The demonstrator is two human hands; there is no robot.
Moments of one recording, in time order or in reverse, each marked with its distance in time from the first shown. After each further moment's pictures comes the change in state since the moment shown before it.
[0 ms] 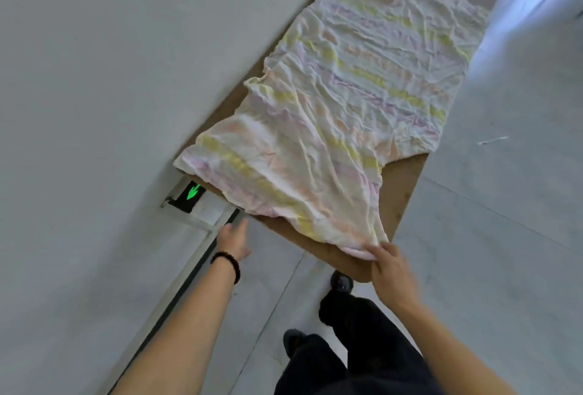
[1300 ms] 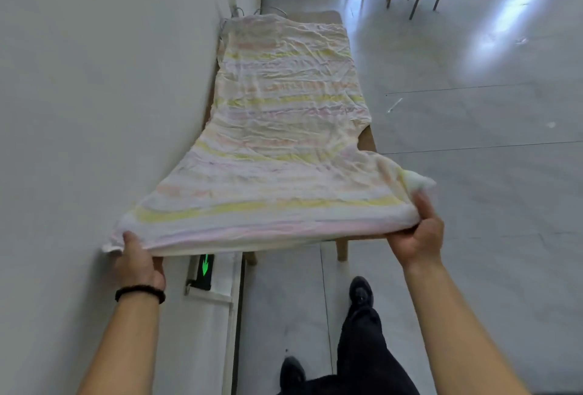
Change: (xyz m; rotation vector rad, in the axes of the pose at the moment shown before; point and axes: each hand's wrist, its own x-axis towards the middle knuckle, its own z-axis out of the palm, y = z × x) left_hand 0.040 0.179 -0.184 -0.440 -0.179 0.380; right_hand -0.077 -0.142 0.000 2.245 0.684 0.073
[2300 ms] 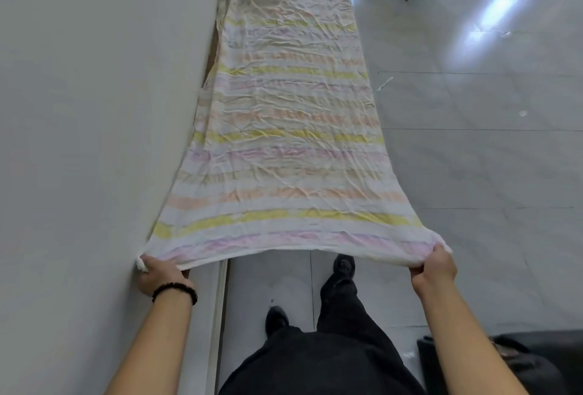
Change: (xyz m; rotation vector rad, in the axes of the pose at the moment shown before) left_hand -0.052 -0.089 -0.137 0.090 0.414 -0.118; right_hand -0.130 0.035 -0.133 -0.357 0.729 -0.126
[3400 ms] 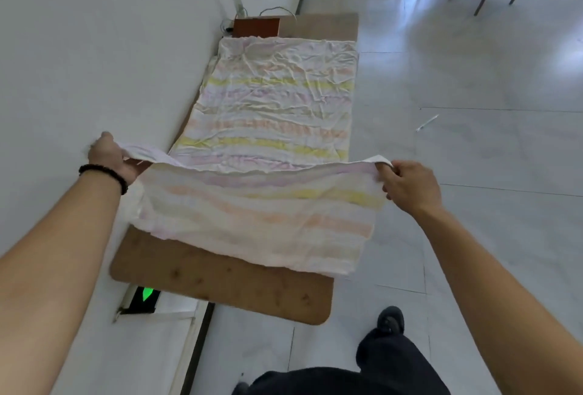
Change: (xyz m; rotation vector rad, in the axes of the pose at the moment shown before) left_hand -0.181 0.166 0.419 0.193 -0.376 0.248; right_hand 0.224 -0.295 0.341 -1.315 -0.688 -0.878
